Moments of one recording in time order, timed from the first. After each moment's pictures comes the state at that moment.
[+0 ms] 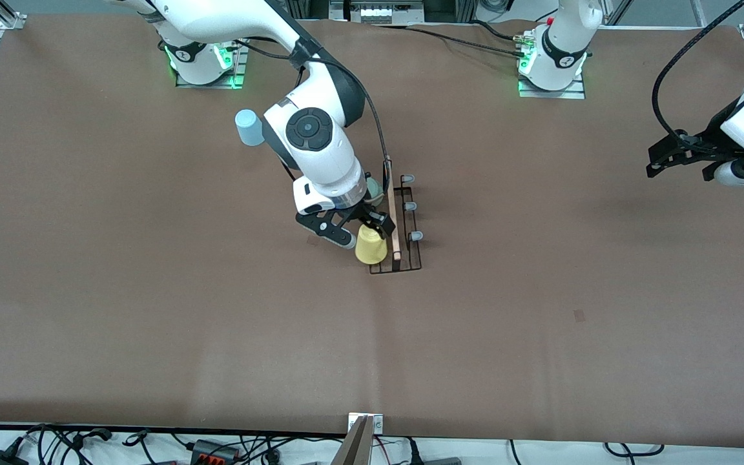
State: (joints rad) left arm -0.02 -0.02 0.01 -1.68 -0.02 1.68 0.02; right arm 0.59 0.63 0.14 -1.41 0.00 2.25 1.22
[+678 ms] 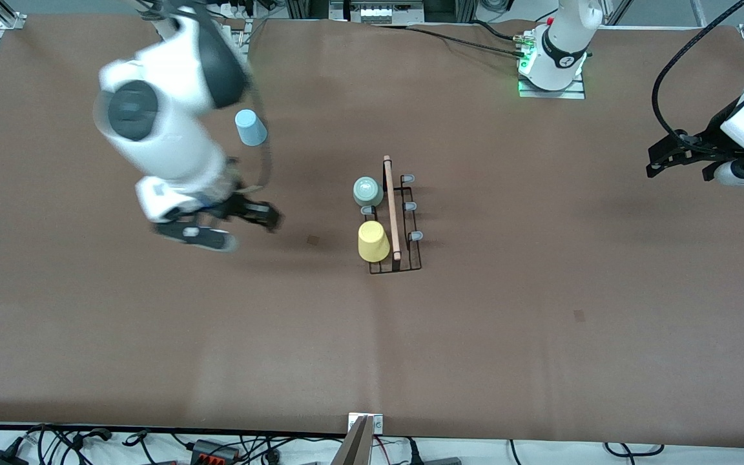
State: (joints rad) left arm -0.02 -0.02 0.01 -1.68 -0.02 1.68 0.02; right arm 0.27 0.31 0.13 -1.51 0.00 1.86 0.61
